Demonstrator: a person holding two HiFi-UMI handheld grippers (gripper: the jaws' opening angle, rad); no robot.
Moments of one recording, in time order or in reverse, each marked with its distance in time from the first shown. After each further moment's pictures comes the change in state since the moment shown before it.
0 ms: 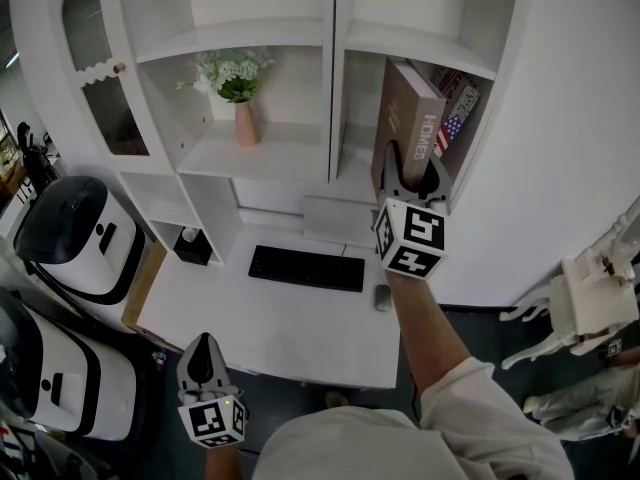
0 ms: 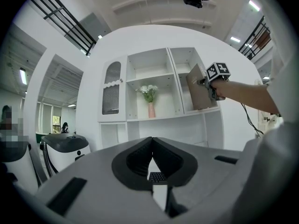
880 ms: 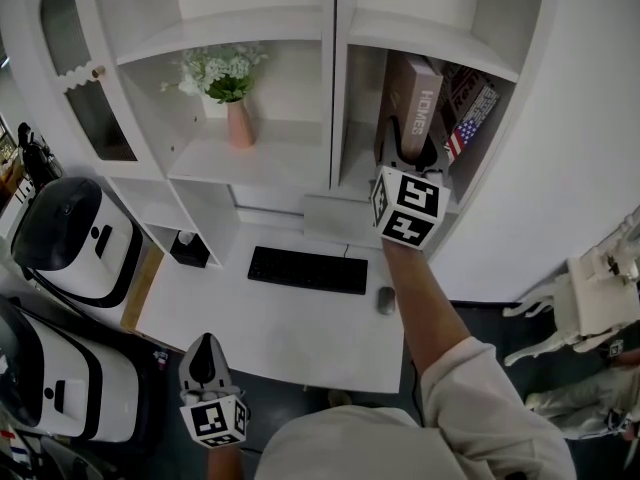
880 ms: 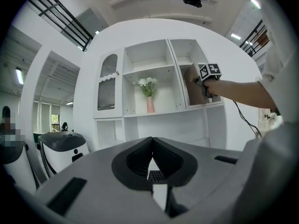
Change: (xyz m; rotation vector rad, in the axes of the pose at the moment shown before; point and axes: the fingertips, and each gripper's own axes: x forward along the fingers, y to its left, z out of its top) left arm 0.045 -0.002 -0.012 0.010 0.048 -0.014; right arm 0.080 -0.011 -0.030 -0.007 0.006 -0.049
